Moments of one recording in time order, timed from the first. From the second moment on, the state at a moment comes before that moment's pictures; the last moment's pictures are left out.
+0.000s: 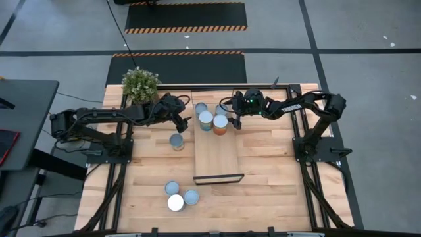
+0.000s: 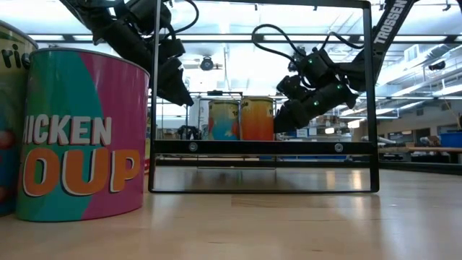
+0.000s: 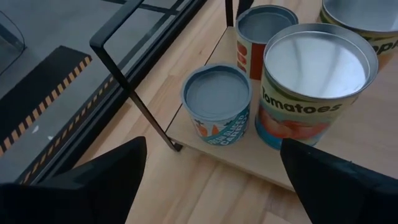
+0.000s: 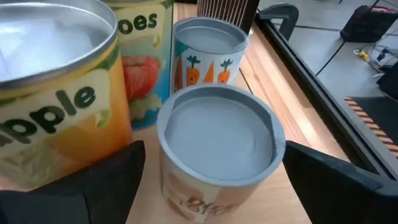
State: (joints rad) left arm 0.31 1.27 0.74 -0.12 -0.28 0.01; right arm -0.54 1.67 0.65 0.58 -0.32 -0.32
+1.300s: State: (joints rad) left arm 0.26 1.27 0.74 -0.19 -0.28 0.00; right arm -0.52 1.75 0.81 0.45 -0.32 -0.30
